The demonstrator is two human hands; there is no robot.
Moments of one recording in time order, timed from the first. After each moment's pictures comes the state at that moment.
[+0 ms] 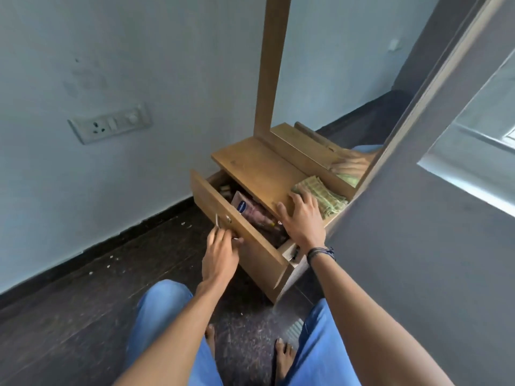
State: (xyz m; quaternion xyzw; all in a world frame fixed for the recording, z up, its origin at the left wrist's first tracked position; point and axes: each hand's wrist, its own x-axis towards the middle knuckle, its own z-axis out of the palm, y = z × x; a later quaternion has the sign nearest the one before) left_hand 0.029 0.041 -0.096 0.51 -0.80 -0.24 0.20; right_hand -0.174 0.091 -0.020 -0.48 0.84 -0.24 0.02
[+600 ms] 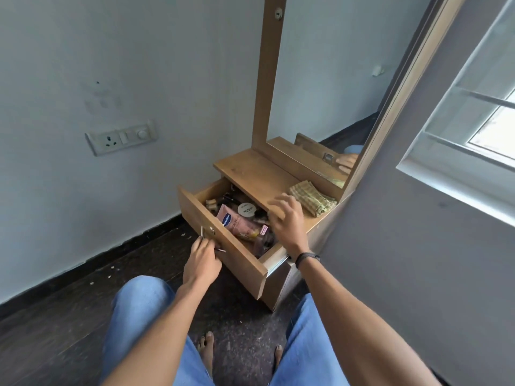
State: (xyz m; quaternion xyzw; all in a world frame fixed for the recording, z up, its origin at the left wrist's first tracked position) left_hand 0.084 0.050 -0.082 0.53 -0.81 -0.23 0.13; right_hand -0.136 0.112 -0.021 -0.53 0.74 -0.42 0.01
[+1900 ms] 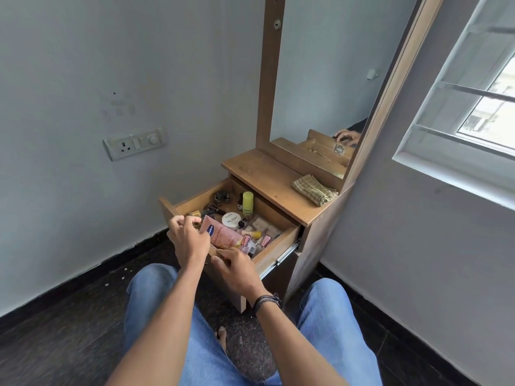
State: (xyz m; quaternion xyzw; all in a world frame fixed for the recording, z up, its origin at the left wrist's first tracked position) left_hand 0.121 0.048 -0.034 0.63 -0.64 -0.25 0.35; right_hand 0.035 0.151 -0.059 -0.56 0.71 -0.35 0.23
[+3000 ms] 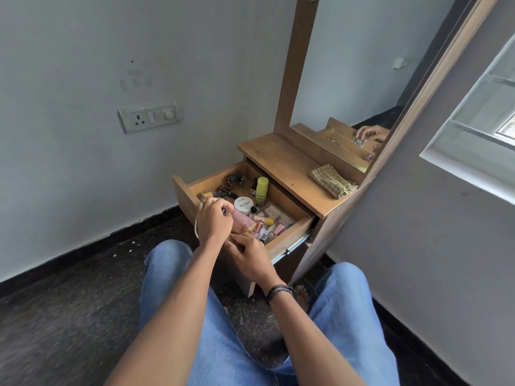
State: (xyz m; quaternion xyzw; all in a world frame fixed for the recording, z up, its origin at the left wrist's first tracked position) left_hand 0.110 0.039 -0.043 0.55 -0.73 -0.23 0.33; right_hand 0.033 0.150 -0.060 -0.58 0.70 -0.34 0.23
